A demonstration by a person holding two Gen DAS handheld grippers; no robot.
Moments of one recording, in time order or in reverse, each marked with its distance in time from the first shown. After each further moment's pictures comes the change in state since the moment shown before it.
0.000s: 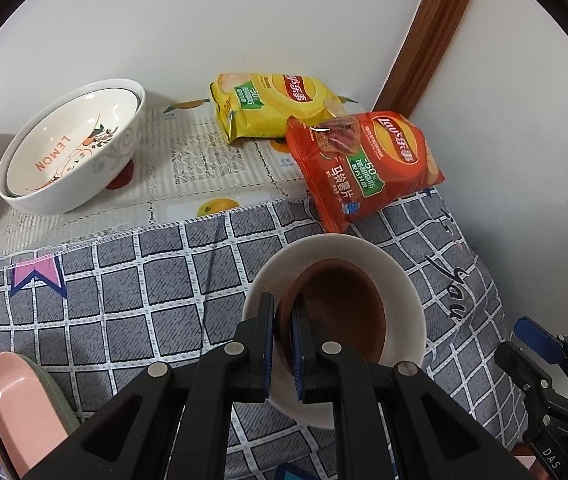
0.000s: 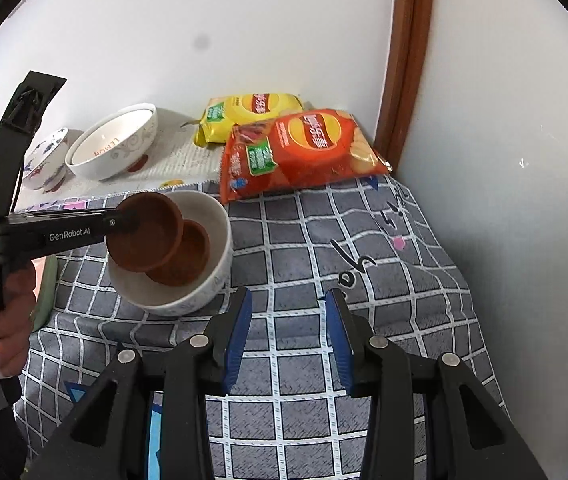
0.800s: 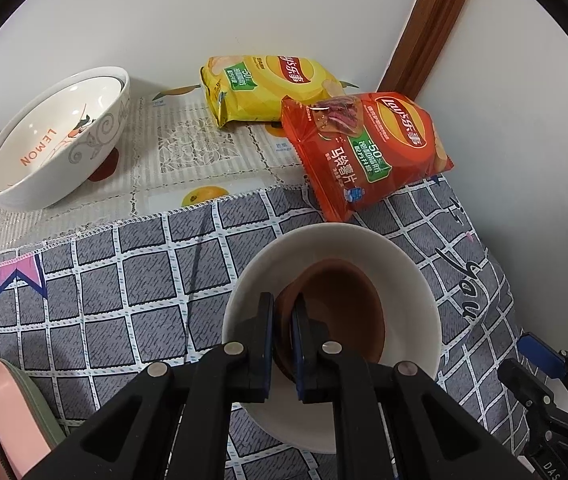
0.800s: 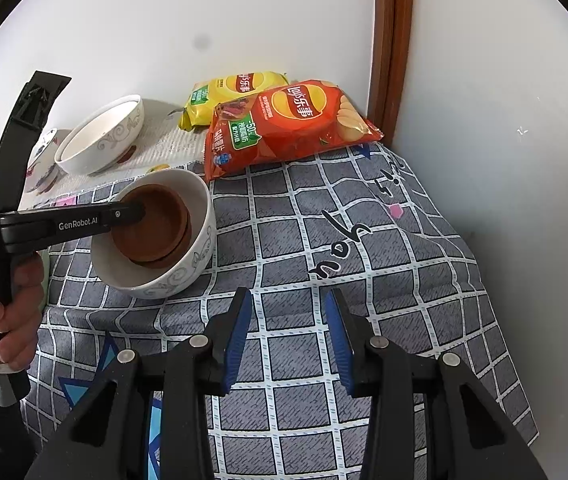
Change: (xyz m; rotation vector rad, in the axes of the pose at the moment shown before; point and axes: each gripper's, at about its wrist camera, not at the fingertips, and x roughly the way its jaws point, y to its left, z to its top) left arm 0.024 -0.004 -0.004 0.011 0.022 0.004; right arm 0.014 -0.011 -0.016 0.057 0.042 0.016
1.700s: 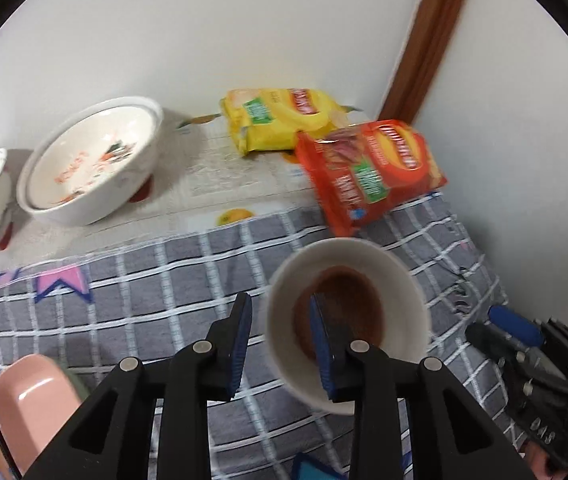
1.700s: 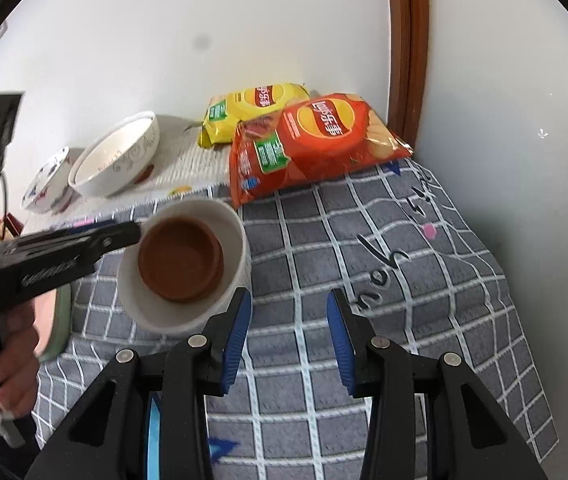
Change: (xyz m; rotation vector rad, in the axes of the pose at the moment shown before) left arm -0.045 0.011 0.002 0.010 -0.043 0.051; right arm 0.010 0.019 0.026 0.043 -0.014 0.075
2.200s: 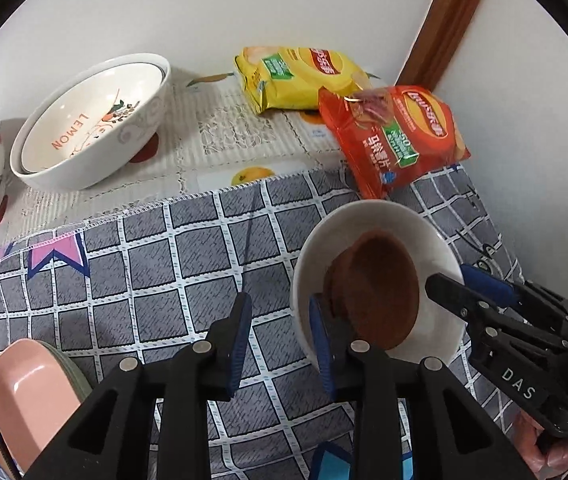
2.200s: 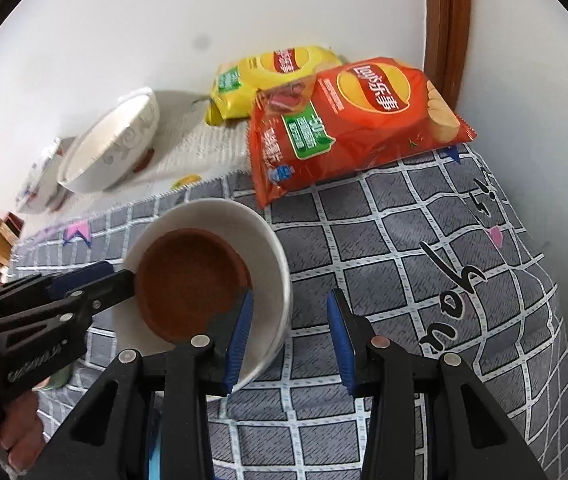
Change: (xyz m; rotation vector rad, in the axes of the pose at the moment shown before) left arm 0.028 0.010 -0.010 -0.012 0.098 -0.002; right arm 0.063 0.023 0.024 0.011 0.123 0.030
